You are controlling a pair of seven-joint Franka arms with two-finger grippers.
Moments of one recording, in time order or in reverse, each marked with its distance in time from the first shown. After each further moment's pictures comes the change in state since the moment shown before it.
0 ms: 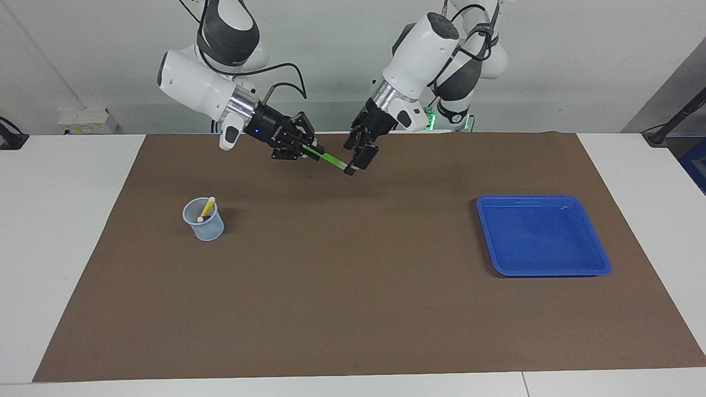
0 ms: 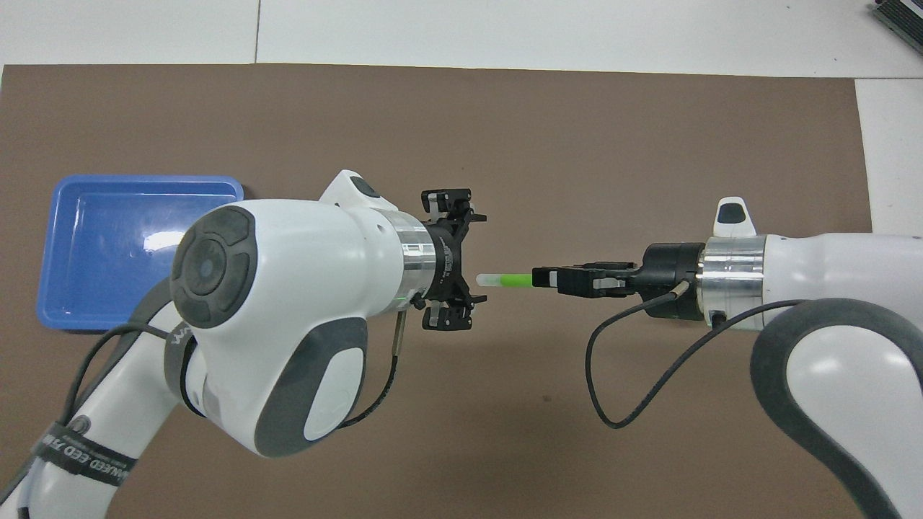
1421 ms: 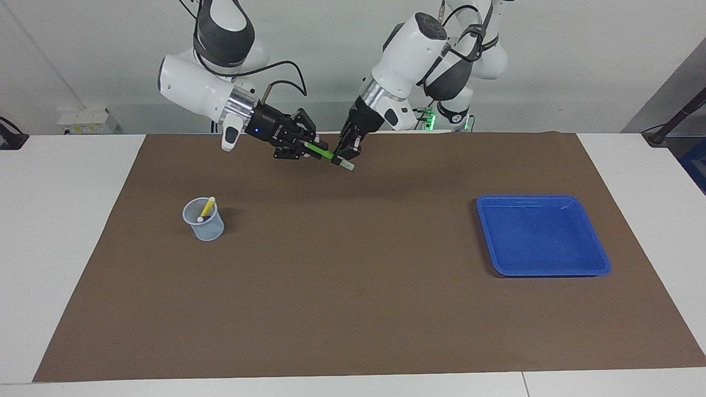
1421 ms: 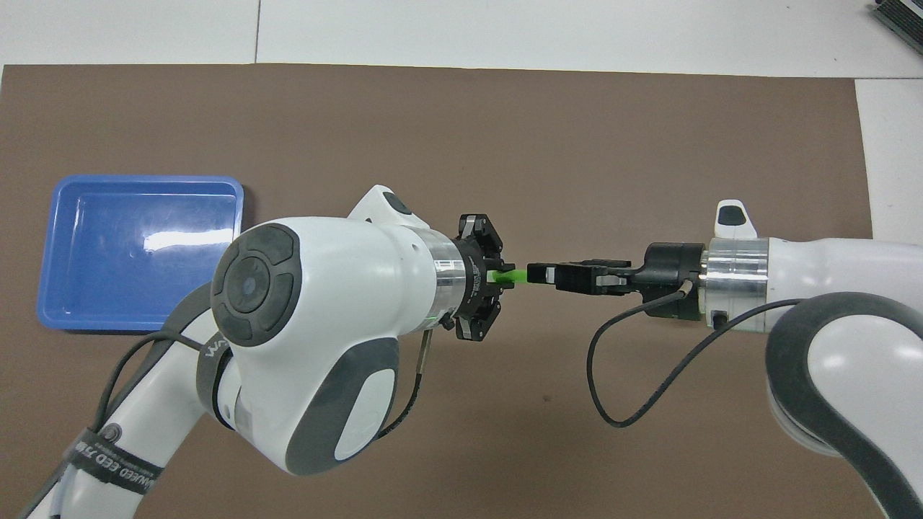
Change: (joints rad) left arm -0.052 0.009 -0.017 0.006 -0.015 -0.001 -0.004; right arm -0.001 0.000 0.000 -0.016 0.151 0.001 -0.054
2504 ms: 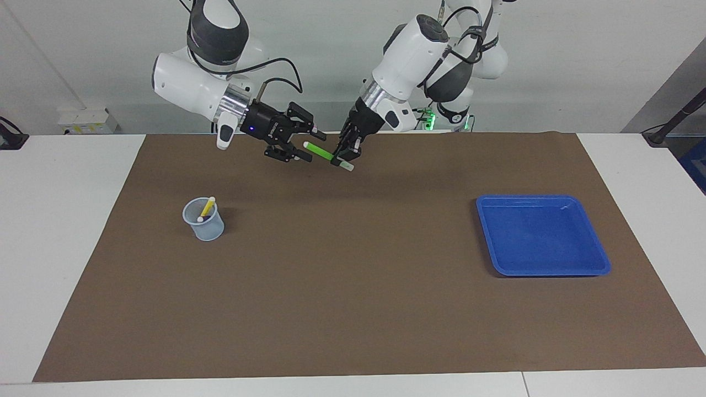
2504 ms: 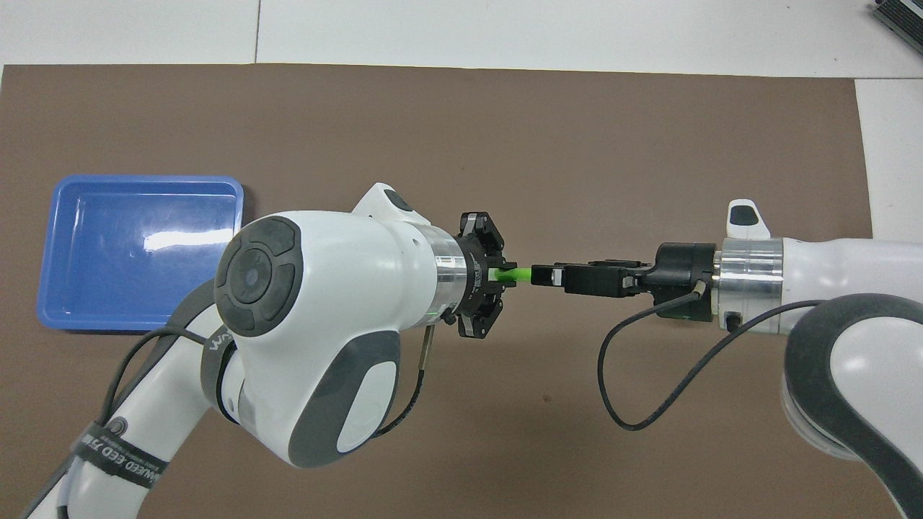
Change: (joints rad) left arm 0.009 0.014 -0.007 0.008 -0.017 -0.001 -0.002; right arm -0.026 -0.013 0.005 0.001 0.001 -0.023 0.000
